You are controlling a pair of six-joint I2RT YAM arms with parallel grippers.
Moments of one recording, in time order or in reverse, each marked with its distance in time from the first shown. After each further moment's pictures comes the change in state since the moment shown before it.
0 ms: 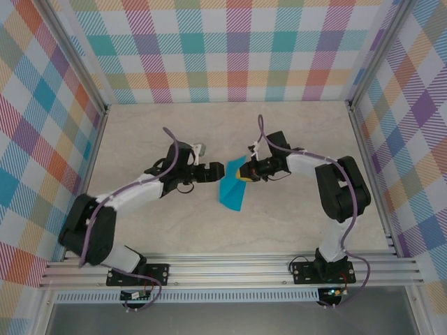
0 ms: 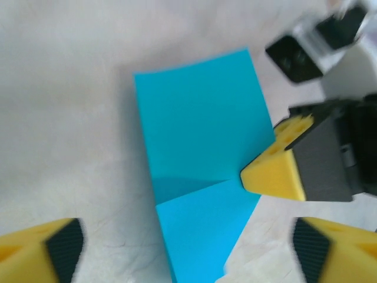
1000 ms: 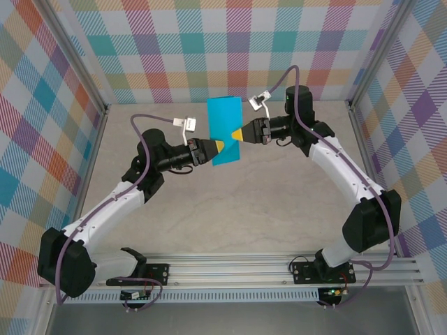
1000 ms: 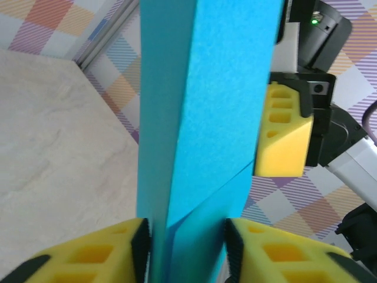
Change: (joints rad) left arm 0.014 -0.213 0.065 0.349 0.368 -0.235; right arm 0.020 -0.295 0.332 0.017 -0.345 -0.053
